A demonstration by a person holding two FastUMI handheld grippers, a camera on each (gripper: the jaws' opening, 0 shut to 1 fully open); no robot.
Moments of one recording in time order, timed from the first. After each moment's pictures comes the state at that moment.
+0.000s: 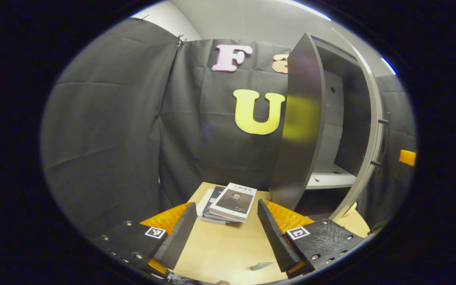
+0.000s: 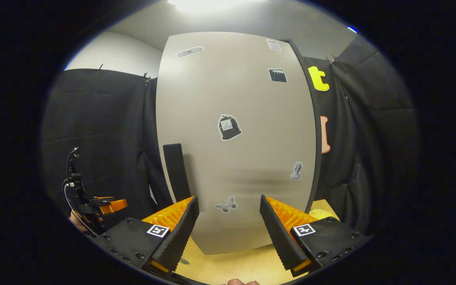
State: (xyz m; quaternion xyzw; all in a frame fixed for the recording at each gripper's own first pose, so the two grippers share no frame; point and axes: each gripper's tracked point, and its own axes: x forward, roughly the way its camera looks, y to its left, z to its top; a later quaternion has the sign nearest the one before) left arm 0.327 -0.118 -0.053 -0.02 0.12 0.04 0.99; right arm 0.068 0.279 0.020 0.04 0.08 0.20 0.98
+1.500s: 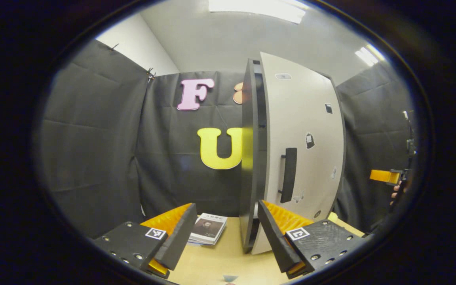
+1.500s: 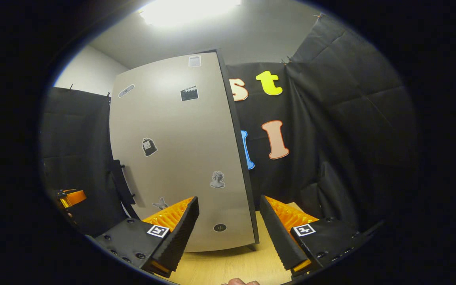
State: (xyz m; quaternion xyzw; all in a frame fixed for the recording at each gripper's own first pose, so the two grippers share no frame) left arm 0.332 -0.173 0.005 0.03 0.02 -0.03 1.00; right arm 0.073 0.127 0.006 0.10 0.05 0.08 0.99
